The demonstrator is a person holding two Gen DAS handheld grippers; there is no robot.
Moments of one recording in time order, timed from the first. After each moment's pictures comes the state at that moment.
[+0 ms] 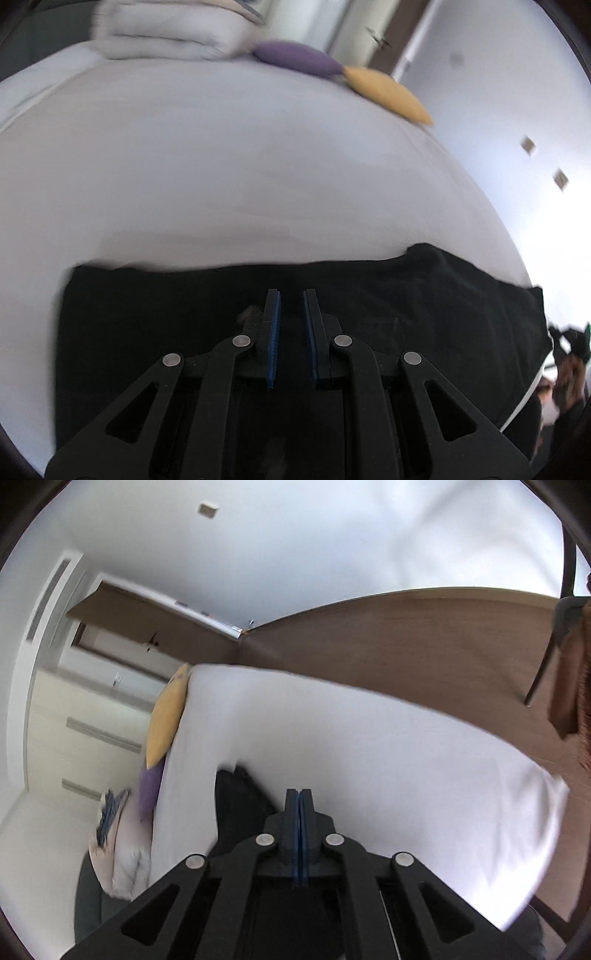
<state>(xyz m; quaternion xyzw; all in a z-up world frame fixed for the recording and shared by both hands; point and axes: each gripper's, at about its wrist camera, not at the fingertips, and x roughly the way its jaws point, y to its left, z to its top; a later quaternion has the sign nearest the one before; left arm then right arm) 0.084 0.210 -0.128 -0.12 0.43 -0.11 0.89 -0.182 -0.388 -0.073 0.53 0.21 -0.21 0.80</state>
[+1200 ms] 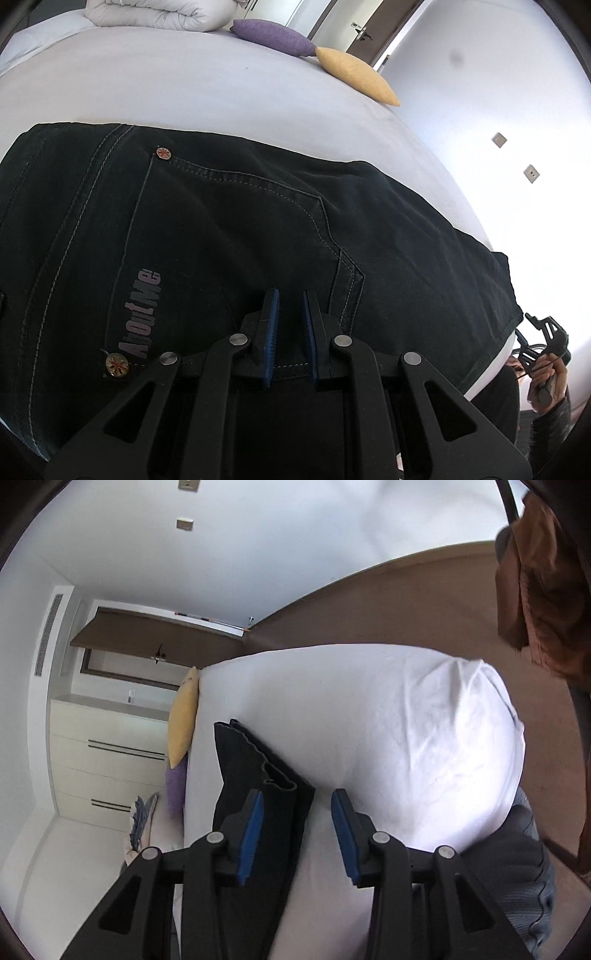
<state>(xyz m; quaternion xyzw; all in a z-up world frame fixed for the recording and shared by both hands) 0.011 0.123 -0.179 -0.16 0.45 -0.18 0.86 -0.207 -0.394 -0.096 0.62 0.17 -0.19 0.74</state>
